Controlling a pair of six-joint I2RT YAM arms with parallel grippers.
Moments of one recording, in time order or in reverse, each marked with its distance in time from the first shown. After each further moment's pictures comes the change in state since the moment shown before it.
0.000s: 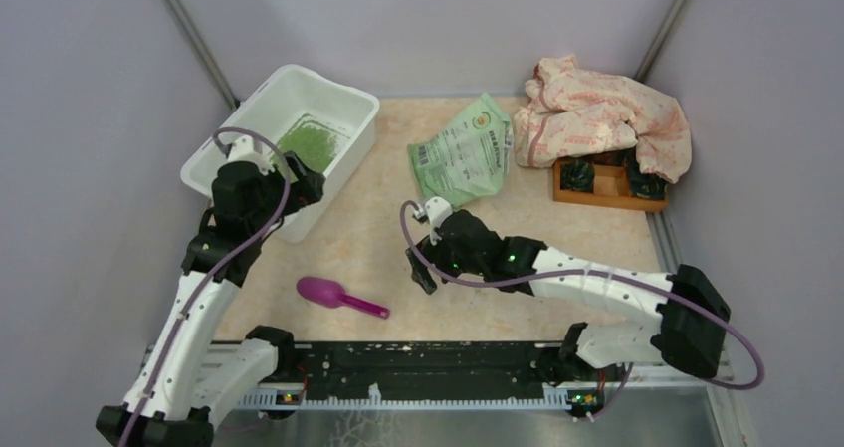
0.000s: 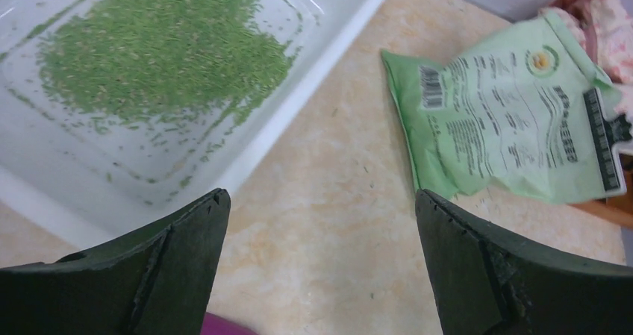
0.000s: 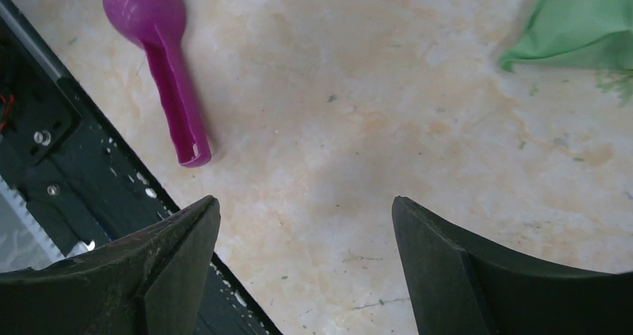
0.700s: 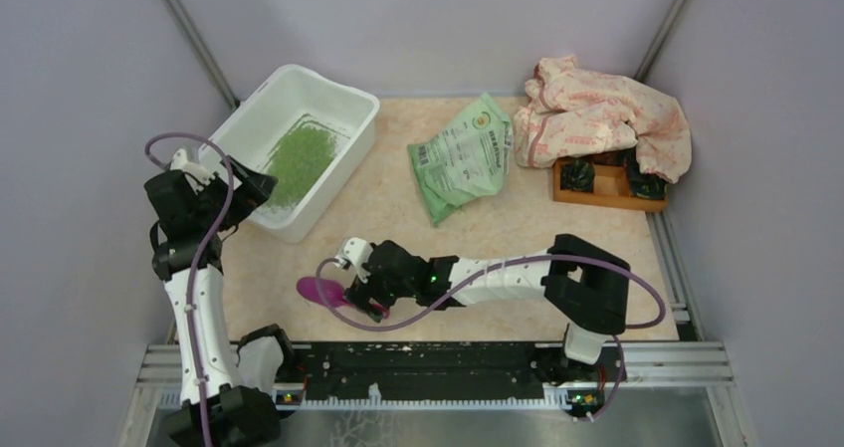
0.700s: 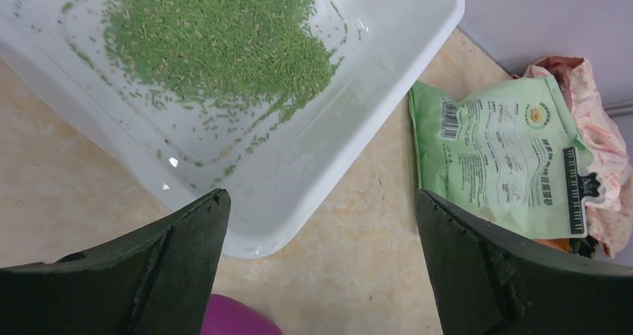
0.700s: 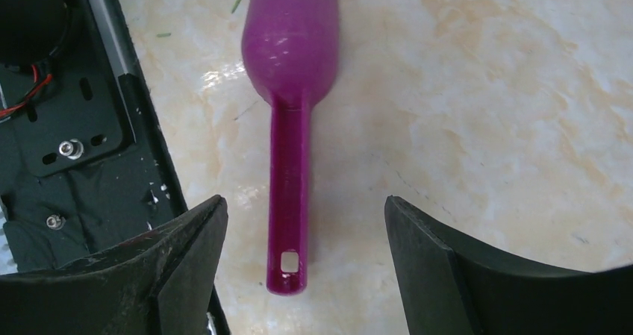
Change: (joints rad) left arm 0.702 0.025 -0.028 -0.022 0.577 0.050; right arm 0.213 0.504 0.167 0.349 -0.067 -0.197
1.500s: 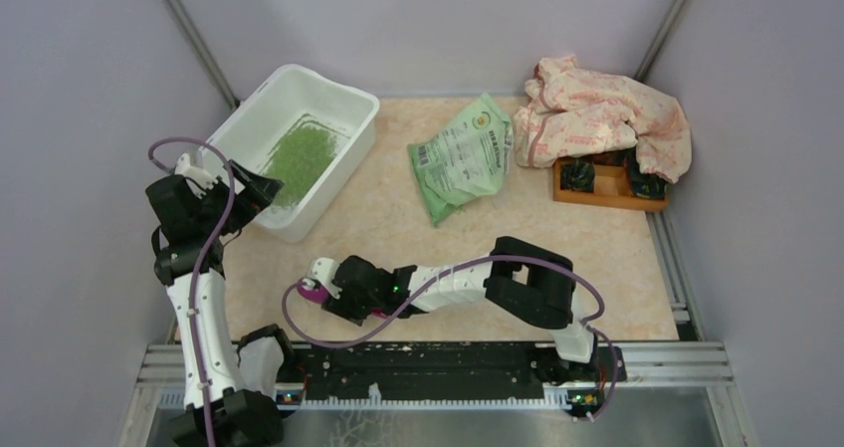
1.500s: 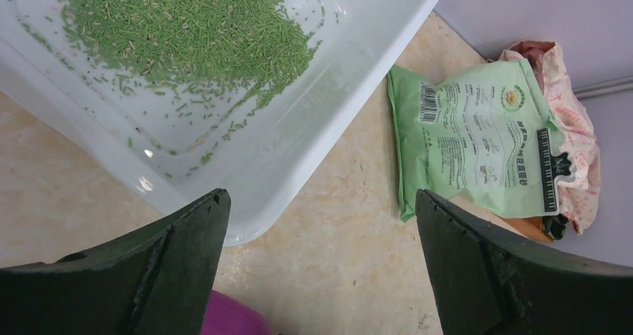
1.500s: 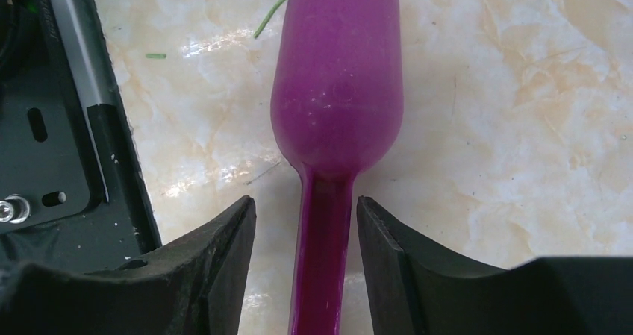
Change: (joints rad) left arm 0.013 -0.028 -0.041 0.001 0.091 -0.031; right arm 0.074 0.302 0.220 0.013 0.021 -0.107
